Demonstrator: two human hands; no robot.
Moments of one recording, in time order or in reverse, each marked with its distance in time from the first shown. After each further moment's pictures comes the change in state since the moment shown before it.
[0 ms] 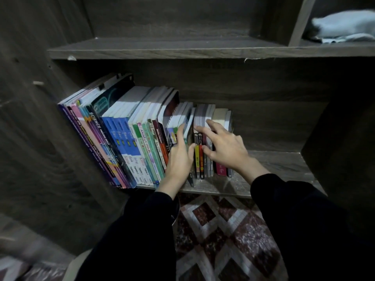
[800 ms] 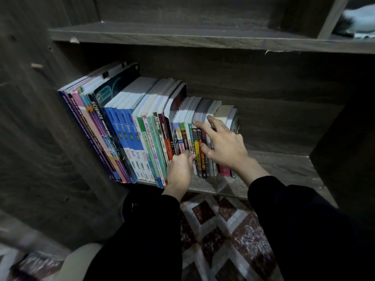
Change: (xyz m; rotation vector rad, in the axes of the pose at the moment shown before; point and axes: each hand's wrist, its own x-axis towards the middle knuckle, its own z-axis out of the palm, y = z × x) left_hand -0.004 -0.038 0.022 0.279 -0.003 -0.140; right_hand 0.014 -0.015 0.010 -0.027 -0.002 -0.002
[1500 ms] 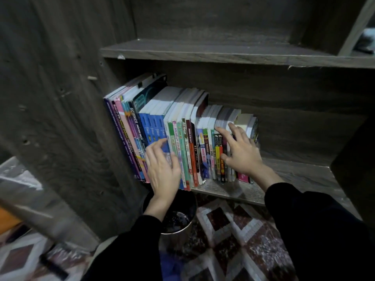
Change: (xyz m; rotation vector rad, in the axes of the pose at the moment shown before) left_hand -0.029 -0.047 -0.076 -0.163 0.642 0.116; right_hand 0.000 -0.012 0.008 0.087 -0.112 0.107
